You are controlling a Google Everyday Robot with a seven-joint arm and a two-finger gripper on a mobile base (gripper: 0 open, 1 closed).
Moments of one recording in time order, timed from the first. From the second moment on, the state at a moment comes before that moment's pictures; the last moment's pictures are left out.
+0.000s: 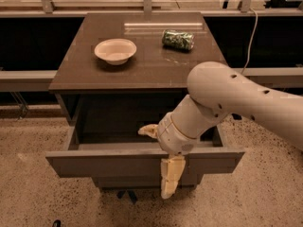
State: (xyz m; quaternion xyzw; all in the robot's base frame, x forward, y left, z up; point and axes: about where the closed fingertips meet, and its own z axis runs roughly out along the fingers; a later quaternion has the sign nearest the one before) arm 0.407 -0.009 0.748 -0.78 0.56 0.21 0.18
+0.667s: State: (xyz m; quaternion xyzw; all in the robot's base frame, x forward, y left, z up) arm 0.452 0.007 0.748 -0.74 0.61 0.17 0.22
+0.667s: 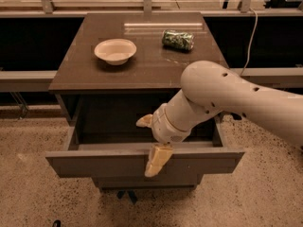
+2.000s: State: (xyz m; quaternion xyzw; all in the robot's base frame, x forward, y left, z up) arm 0.541 0.019 0.697 -0.66 0.65 0.19 0.31
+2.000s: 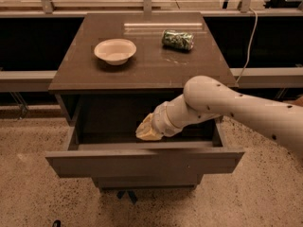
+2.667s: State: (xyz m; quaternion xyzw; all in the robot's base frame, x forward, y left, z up) arm 0.558 0.032 0.664 -0.69 0.60 0.19 0.36
